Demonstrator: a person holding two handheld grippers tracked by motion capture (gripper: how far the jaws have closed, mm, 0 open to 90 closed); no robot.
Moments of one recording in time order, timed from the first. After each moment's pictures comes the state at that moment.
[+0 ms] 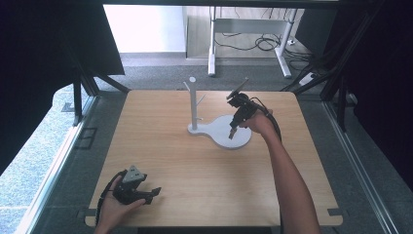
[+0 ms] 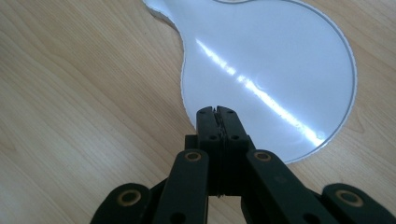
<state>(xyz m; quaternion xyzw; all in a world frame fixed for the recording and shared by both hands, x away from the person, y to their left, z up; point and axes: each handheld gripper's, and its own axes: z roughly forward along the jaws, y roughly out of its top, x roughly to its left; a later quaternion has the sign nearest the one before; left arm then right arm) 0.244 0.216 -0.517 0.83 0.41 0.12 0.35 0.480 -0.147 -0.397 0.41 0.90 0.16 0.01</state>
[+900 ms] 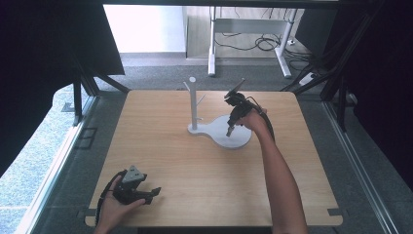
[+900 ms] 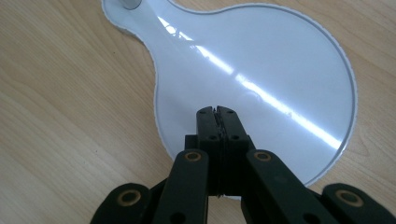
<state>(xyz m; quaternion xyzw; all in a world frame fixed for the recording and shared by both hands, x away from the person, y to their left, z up) 0.244 0.216 -0.517 0.83 0.41 0.12 0.36 0.512 -0.143 -0.426 0.43 0.89 0.16 0.01</state>
